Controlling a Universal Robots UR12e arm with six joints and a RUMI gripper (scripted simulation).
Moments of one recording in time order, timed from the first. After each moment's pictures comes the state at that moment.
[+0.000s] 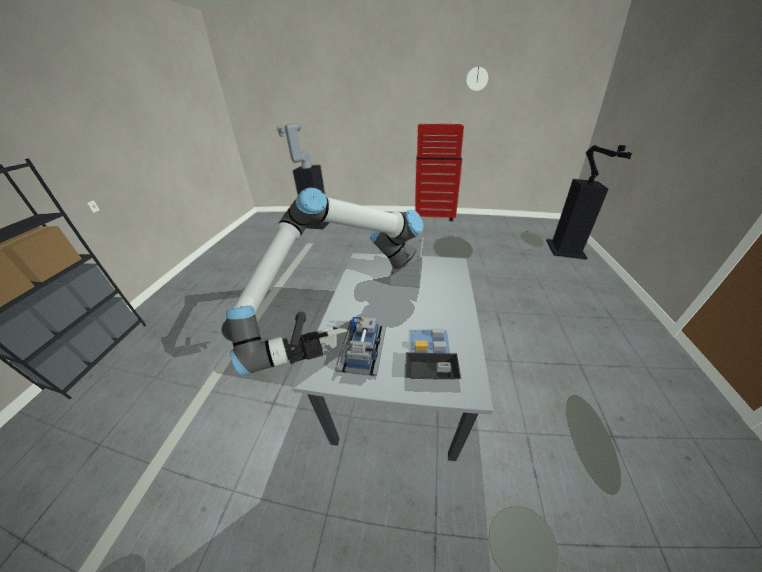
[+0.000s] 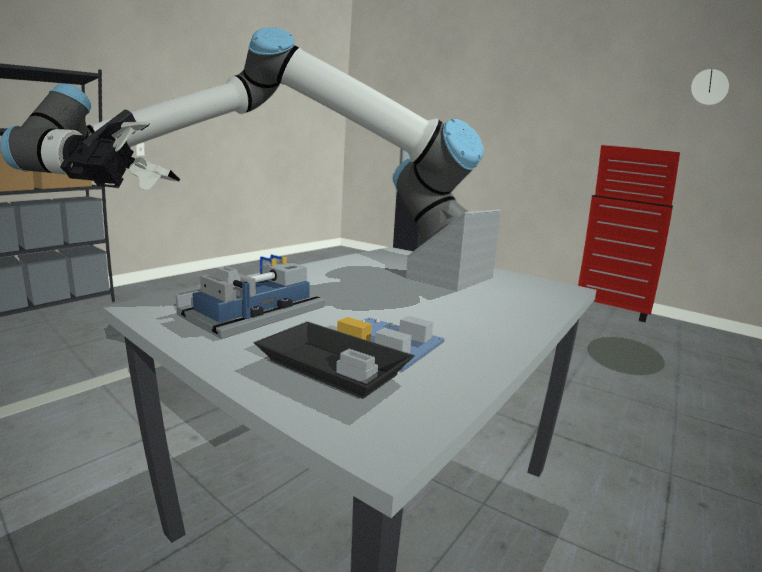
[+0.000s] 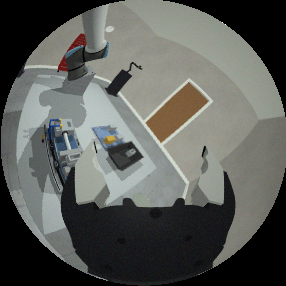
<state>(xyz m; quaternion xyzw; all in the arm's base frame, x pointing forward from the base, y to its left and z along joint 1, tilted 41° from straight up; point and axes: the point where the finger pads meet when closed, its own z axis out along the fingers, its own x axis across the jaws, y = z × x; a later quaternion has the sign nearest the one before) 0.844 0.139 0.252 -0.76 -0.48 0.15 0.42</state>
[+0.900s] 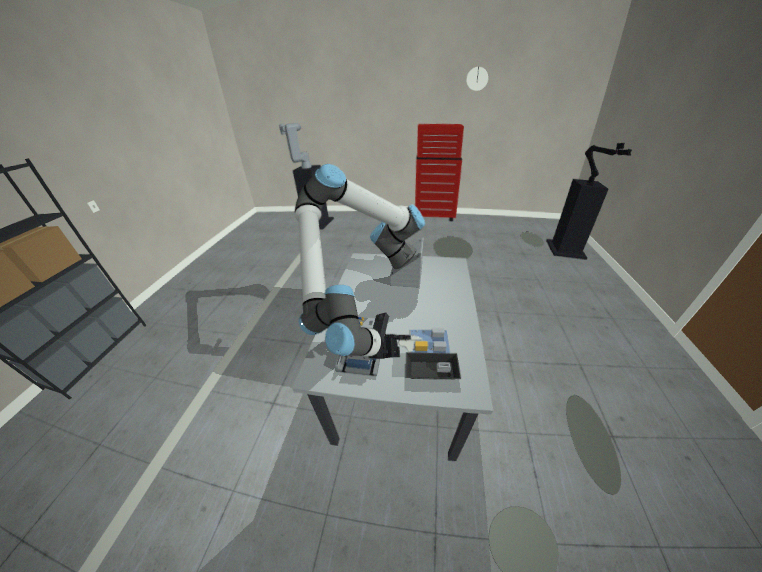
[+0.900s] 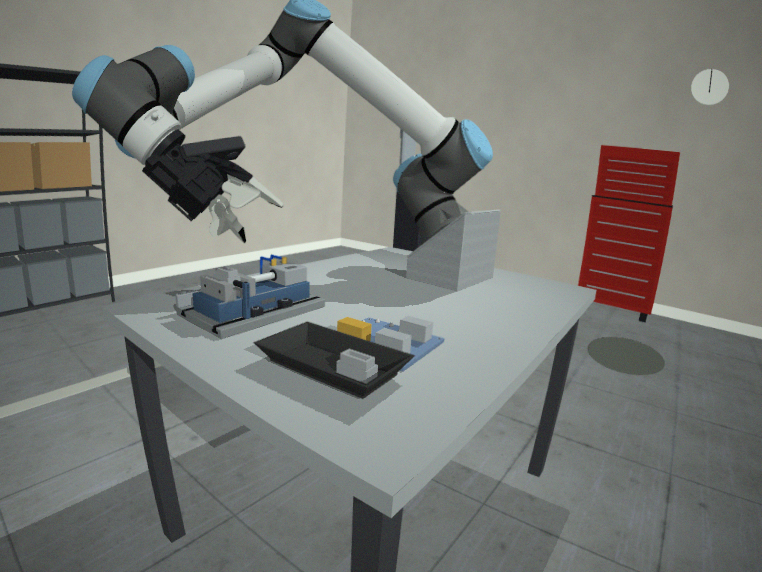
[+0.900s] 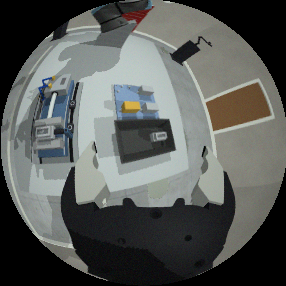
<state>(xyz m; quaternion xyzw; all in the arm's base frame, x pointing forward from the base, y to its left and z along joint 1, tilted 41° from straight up) 0.759 0.214 0.021 -0.70 -0.64 0.27 0.14</state>
